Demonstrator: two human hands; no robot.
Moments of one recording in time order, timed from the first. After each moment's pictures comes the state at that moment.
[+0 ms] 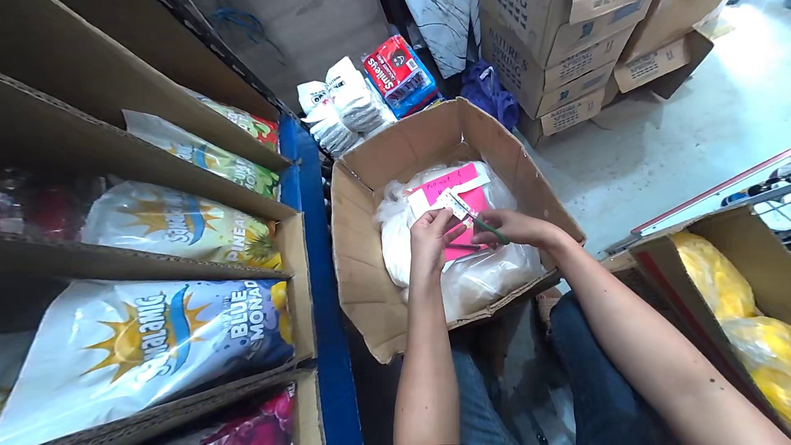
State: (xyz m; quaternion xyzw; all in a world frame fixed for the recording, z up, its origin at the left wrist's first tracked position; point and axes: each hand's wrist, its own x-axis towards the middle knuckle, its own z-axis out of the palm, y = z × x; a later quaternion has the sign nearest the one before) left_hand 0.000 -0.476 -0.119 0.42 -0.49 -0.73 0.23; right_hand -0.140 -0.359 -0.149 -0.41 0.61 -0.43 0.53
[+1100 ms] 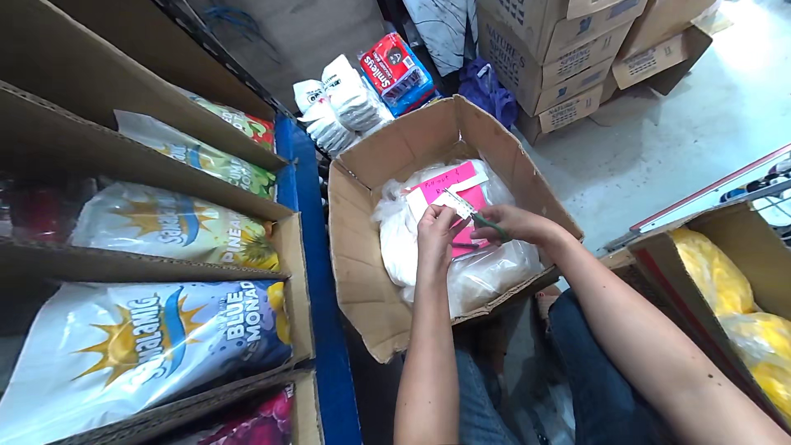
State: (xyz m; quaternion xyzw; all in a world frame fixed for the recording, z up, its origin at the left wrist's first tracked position) left_hand -0.009 -0.469 -0.133 0.35 -0.47 -0.76 0.27; right_hand -0.144 -0.359 -0.156 -0.37 0.58 -0.47 0.55
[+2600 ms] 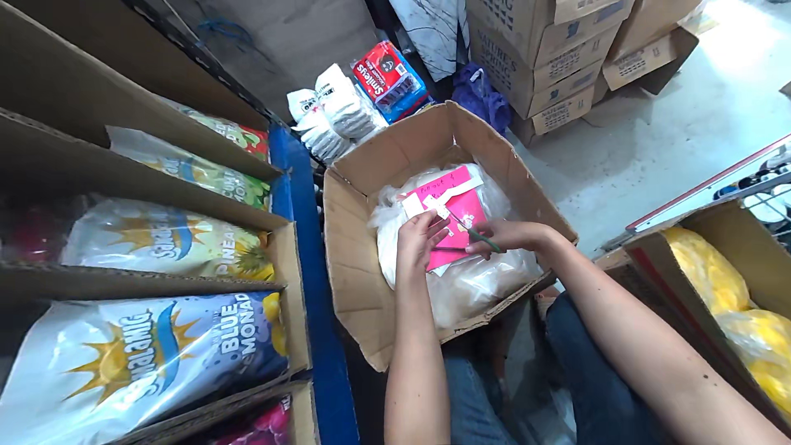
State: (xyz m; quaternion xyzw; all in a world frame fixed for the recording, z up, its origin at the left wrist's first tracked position) left_hand -0.006 -0.501 -0.134 0.46 -0.48 -0.72 0.19; right_hand -0.142 -0.358 -0.153 -0.41 0.63 -0.32 0.58
